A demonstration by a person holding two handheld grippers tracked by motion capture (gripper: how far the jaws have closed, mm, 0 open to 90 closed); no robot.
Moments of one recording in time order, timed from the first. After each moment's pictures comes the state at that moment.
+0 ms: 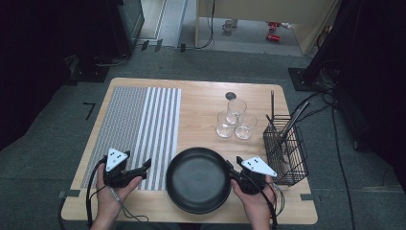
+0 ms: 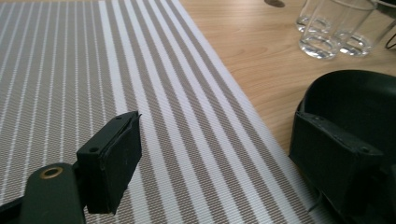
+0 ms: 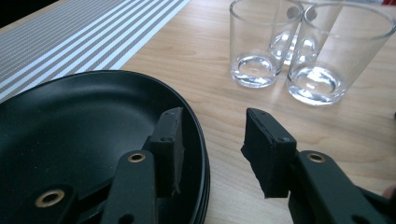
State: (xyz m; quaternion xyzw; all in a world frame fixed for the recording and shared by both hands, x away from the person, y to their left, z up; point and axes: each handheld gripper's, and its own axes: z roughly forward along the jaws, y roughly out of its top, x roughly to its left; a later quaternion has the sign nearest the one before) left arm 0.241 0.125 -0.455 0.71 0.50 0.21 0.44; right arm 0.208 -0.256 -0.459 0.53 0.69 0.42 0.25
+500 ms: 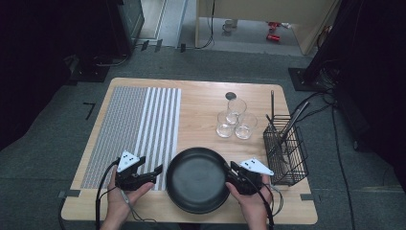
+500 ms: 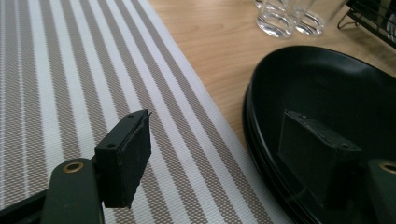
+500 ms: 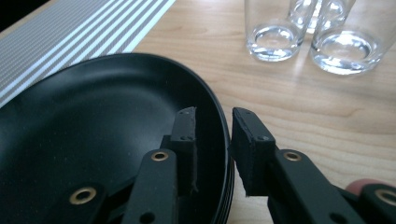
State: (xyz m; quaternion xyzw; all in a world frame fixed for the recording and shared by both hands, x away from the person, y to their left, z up) left arm 0.236 0.099 -0.468 0.75 0.47 0.15 0.45; right arm 0.207 -0.249 -0.471 0.56 0.69 0.42 0.20
